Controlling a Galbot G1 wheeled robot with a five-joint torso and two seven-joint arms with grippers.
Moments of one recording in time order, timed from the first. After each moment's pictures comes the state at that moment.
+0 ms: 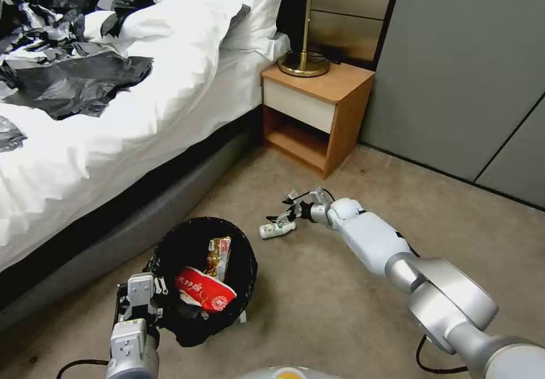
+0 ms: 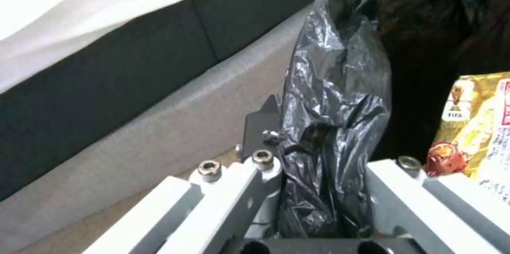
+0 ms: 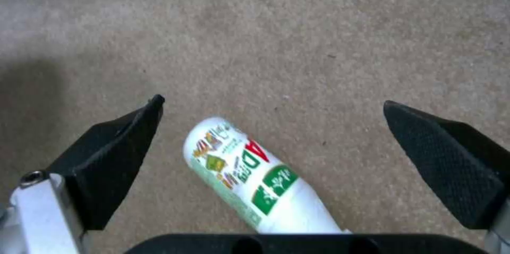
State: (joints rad) left arm 1.92 -1.55 -0.59 -2.32 0.08 0.26 -0.24; right arm -0.32 1.46 -0.22 0.40 0.31 0.04 -0.71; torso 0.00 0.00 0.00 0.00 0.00
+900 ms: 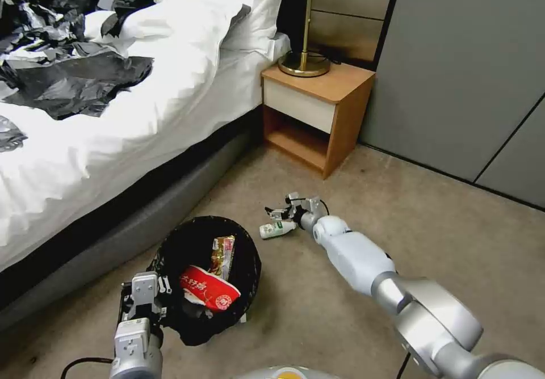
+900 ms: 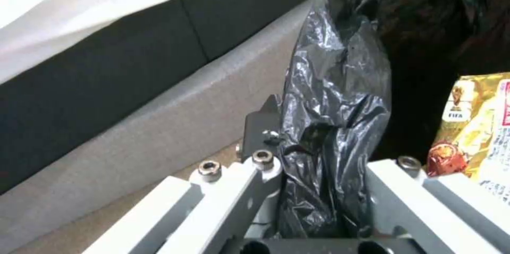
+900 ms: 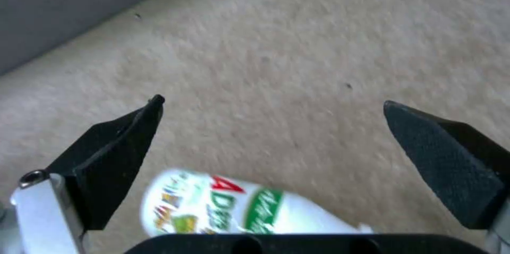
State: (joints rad) left arm 1.92 -1.55 -0.57 -2.32 0.09 0.26 -0.24; right arm -0.46 1.51 -0.16 0.48 0.55 0.01 -0.29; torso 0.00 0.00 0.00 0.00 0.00
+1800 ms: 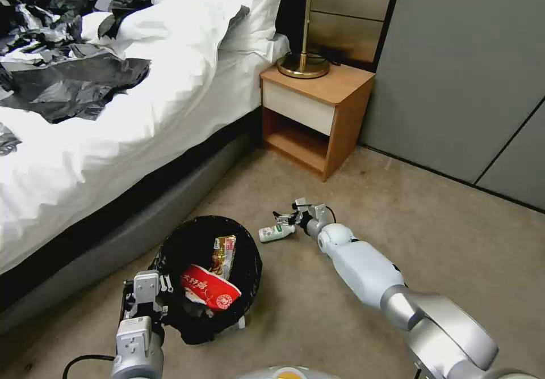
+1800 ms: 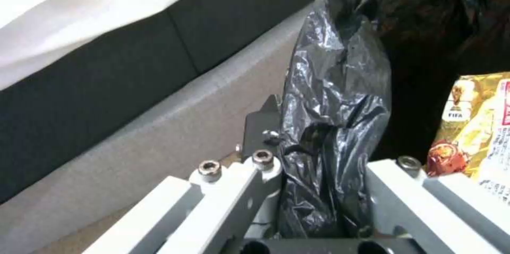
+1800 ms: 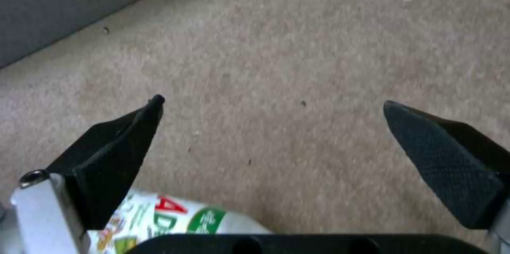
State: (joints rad) left arm 1.90 -1.54 -0.56 -2.31 0.08 0.26 -0.24; right arm -0.51 1.46 -0.15 0.59 0.53 0.02 -0.26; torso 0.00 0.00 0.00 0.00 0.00
